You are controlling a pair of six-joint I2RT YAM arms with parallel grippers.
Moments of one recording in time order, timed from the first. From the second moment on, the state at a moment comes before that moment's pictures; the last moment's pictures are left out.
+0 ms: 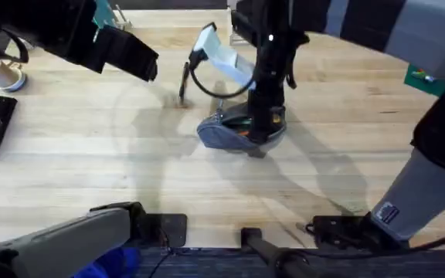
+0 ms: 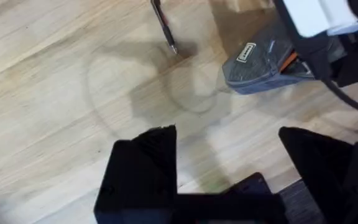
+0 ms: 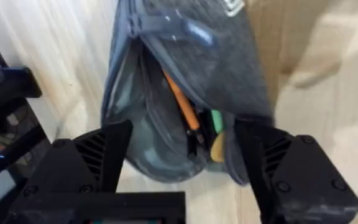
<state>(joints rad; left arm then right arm) 0.12 1.35 1.68 -1.59 0.34 0.52 0.59 2.00 1.67 -1.41 -0.24 -0.81</state>
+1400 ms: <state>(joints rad) 0.12 1.35 1.68 -1.58 0.34 0.42 0.43 1.42 1.49 -1.50 -0.11 -0.33</state>
